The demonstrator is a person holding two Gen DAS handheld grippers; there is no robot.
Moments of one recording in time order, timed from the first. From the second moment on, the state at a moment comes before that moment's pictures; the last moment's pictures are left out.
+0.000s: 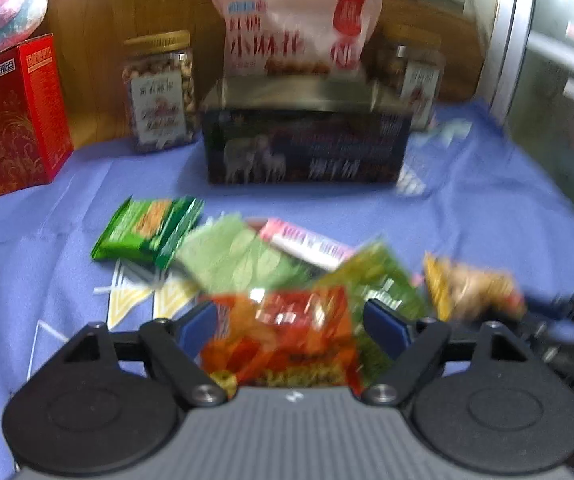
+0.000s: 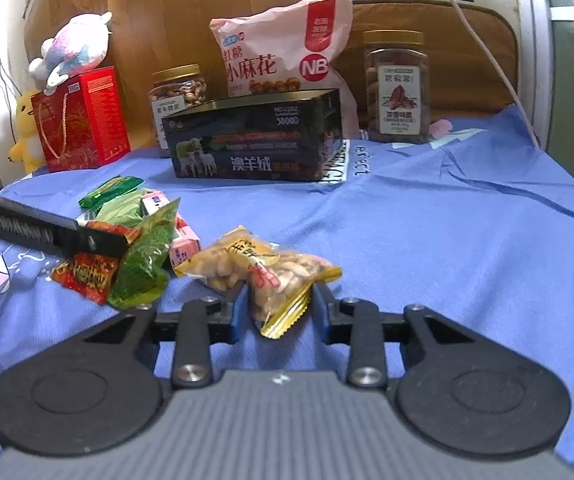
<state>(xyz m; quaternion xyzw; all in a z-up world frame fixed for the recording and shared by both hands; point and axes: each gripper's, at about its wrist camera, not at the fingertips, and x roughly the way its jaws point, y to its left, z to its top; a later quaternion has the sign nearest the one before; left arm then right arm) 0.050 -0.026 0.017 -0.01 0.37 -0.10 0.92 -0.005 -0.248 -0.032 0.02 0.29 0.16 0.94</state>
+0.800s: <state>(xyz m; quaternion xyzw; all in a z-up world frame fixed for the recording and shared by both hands) 0.083 -0.141 0.005 0.03 0.43 -0.35 0.83 -0.013 -0.283 -0.017 0.06 0.28 0.14 0.95</state>
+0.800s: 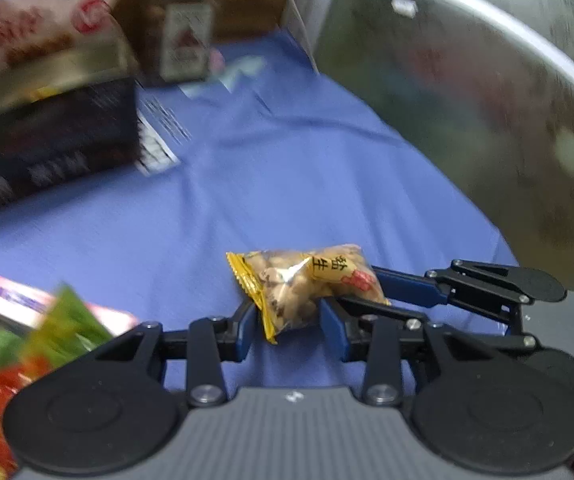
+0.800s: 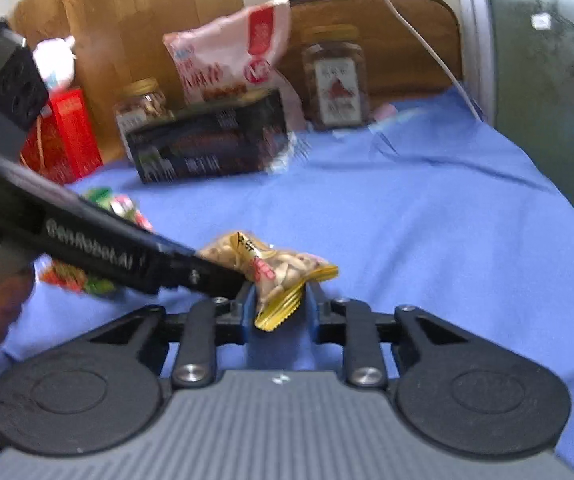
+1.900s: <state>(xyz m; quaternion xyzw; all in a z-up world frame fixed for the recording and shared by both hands) 0.188 0.068 0.059 -0.07 0.33 -0.10 0.93 0.134 -0.188 0.024 0.03 0.24 0.27 0.93</state>
